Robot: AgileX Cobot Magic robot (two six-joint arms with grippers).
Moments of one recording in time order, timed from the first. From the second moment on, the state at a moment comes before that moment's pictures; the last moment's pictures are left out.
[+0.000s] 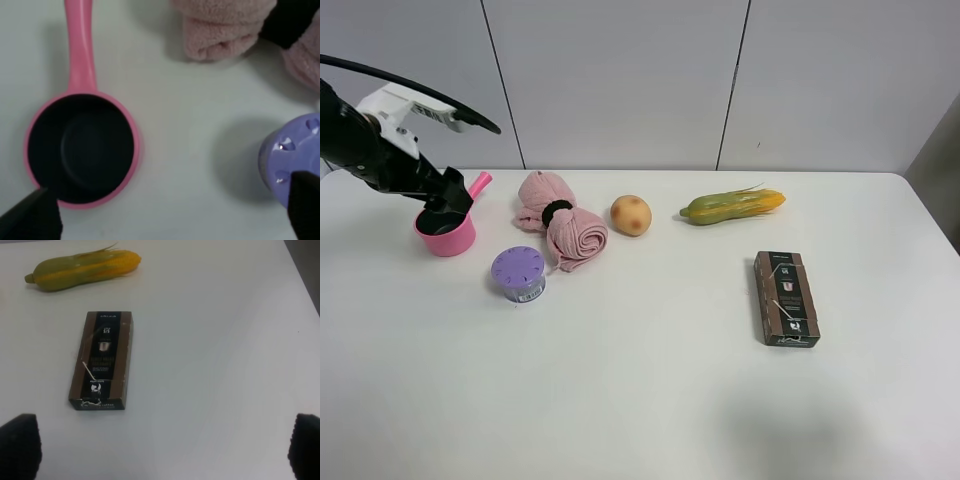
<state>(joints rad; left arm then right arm) -0.05 1.67 -1.10 -0.21 0.56 0.56 -0.02 0.00 -0.50 -0.01 1.07 0.02</state>
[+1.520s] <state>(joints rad) -0.06 2.02 -1.11 -0.21 0.27 0.60 -0.02 0.00 -0.50 -0.01 1.07 0.02</state>
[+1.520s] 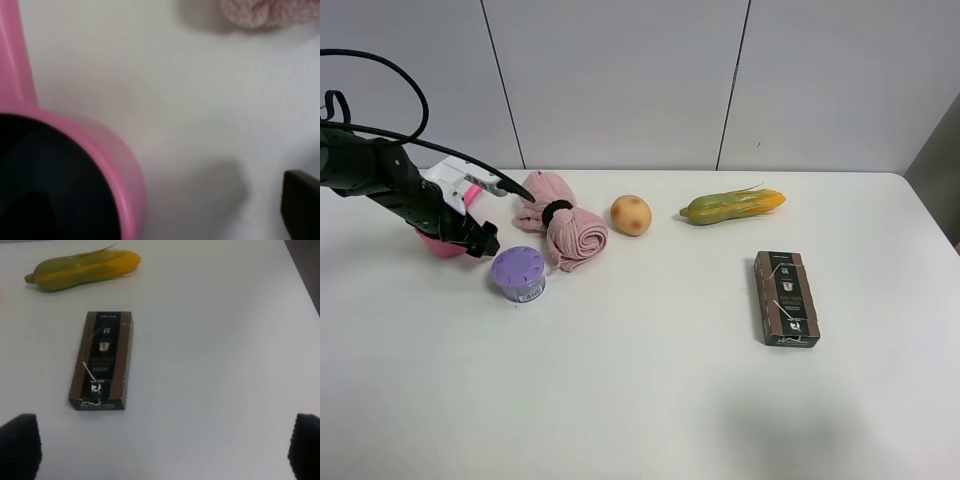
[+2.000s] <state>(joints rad) -0.06 2.03 -1.11 -0.21 0.24 0.61 -0.02 0.00 -0.50 -0.01 1.07 0.02</state>
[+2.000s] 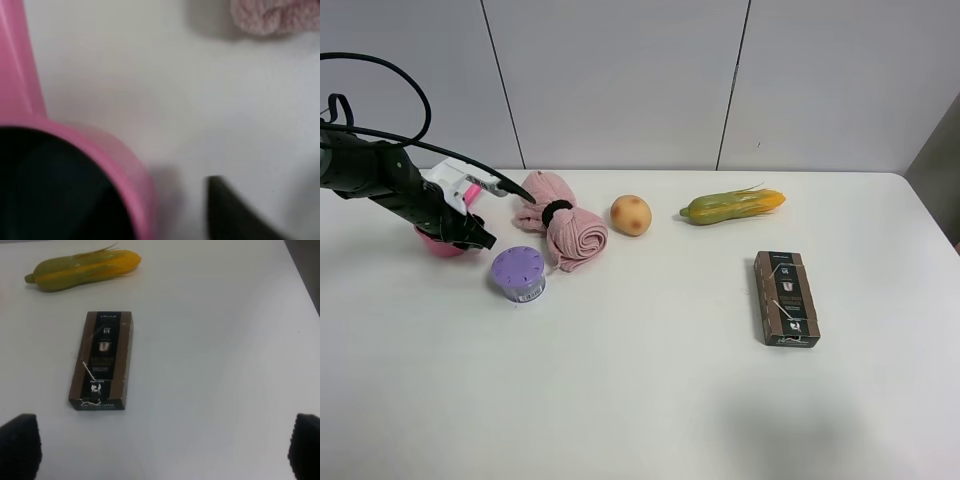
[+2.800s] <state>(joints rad) -0.11 1.67 -1.11 -0.20 0.48 0.57 -0.02 0.00 -0.50 -0.01 1.07 0.02</state>
